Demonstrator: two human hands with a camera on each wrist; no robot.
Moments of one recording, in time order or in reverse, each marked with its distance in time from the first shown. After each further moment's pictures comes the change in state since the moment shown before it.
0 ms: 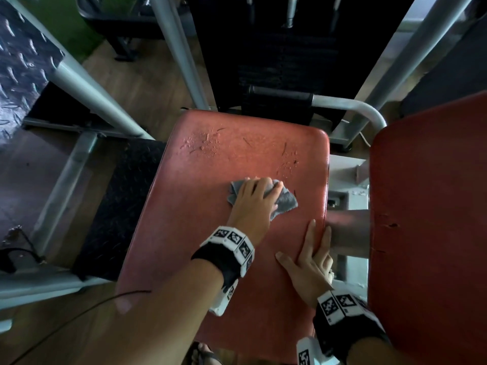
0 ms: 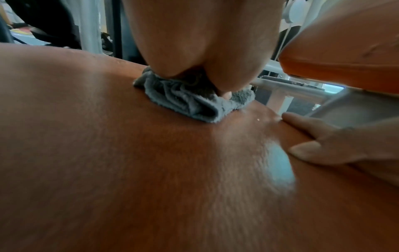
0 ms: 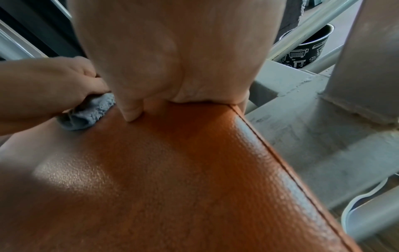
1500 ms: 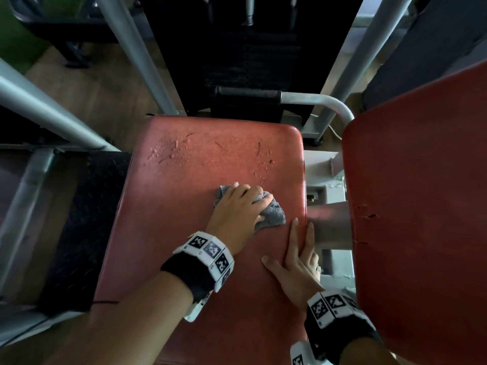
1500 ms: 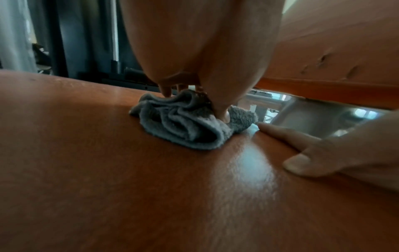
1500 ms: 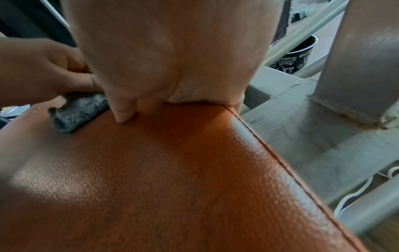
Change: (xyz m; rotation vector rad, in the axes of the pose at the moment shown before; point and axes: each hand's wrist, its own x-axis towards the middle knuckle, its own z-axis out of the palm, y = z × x) left_hand 0.006 -0.006 -0.005 0.055 0.022 0.274; right_hand 0.001 0.003 0.002 -0.014 0.006 -0.033
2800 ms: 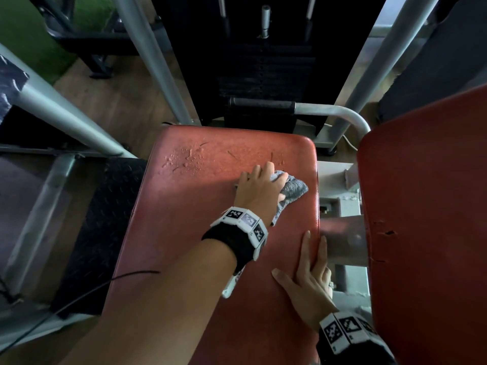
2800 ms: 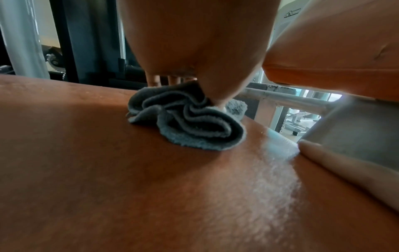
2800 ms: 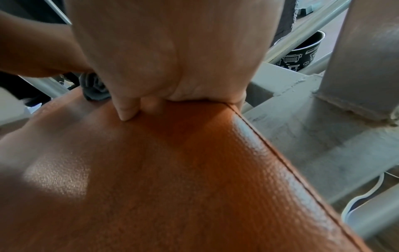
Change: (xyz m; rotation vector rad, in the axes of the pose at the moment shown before) left_hand 0.069 0.002 -0.021 0.091 -0.227 -0.271; right_hand -0.002 0.000 -0.001 0.022 0.000 -0.020
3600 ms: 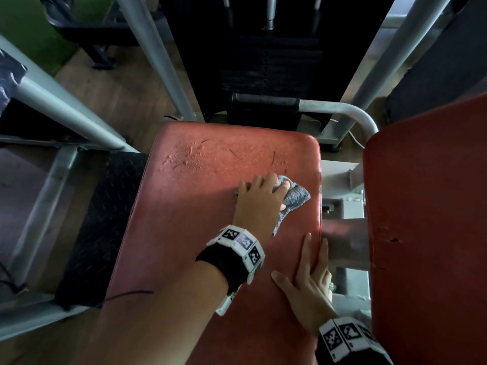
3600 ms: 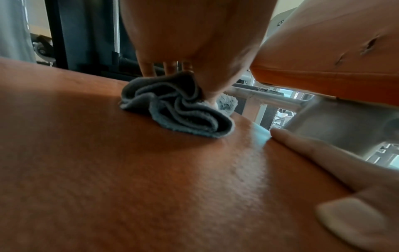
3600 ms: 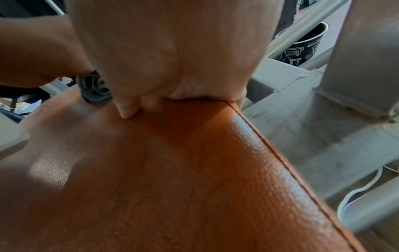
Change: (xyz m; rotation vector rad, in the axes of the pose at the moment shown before) left_hand -0.019 0.006 0.013 -0.061 0.092 -0.006; right_hand 0.001 0.000 -0.001 -0.001 -0.025 -0.007
